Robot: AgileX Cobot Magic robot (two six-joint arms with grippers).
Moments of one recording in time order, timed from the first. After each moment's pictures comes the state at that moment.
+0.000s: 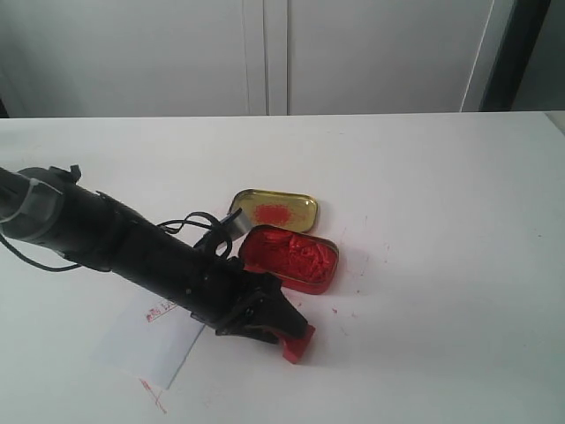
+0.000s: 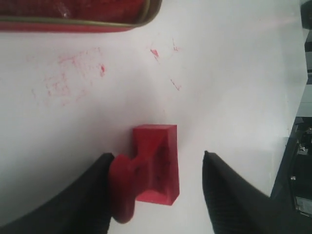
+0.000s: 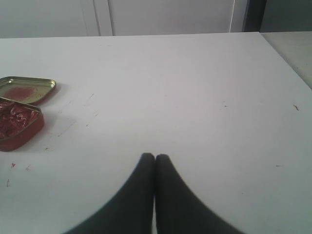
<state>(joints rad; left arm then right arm) -0.51 2.02 -0.99 -1.44 0.85 1.10 0.06 0.00 0.00 0.00 0.36 0.08</state>
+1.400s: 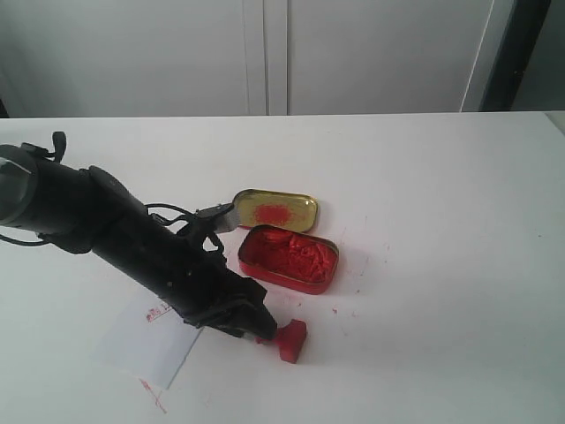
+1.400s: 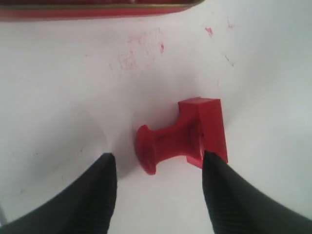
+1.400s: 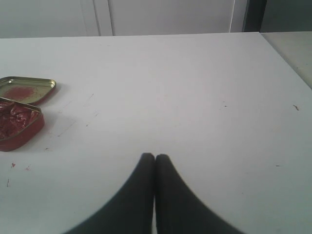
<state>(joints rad) -0.51 1.92 -0.99 -1.11 0.72 0.89 0.06 0.00 0.00 0.00 0.36 0.08</state>
